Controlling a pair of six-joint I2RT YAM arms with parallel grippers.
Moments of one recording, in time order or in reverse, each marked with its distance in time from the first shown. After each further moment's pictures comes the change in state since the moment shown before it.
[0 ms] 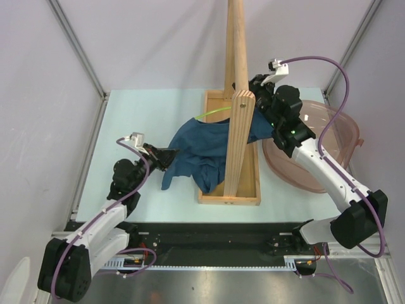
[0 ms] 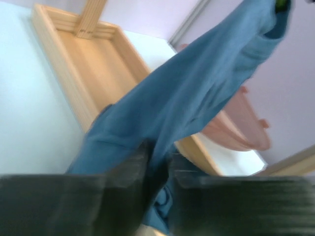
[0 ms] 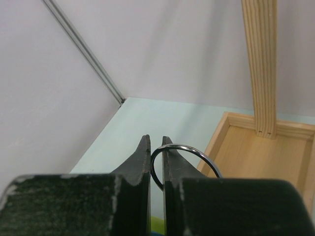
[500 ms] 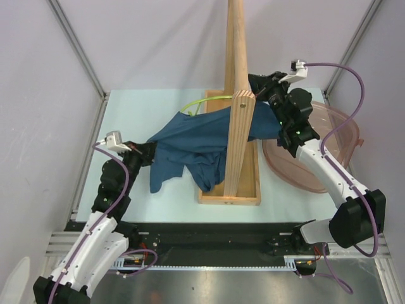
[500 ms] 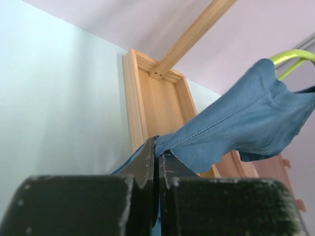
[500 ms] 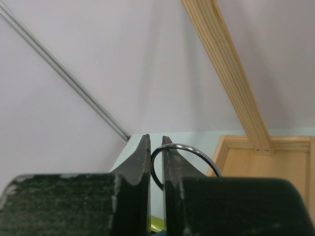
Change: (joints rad) left arm -0.003 -0.261 0.149 -0.499 -0.441 -0.047; right arm -0.115 -0.002 -0.087 0.204 0.033 0.134
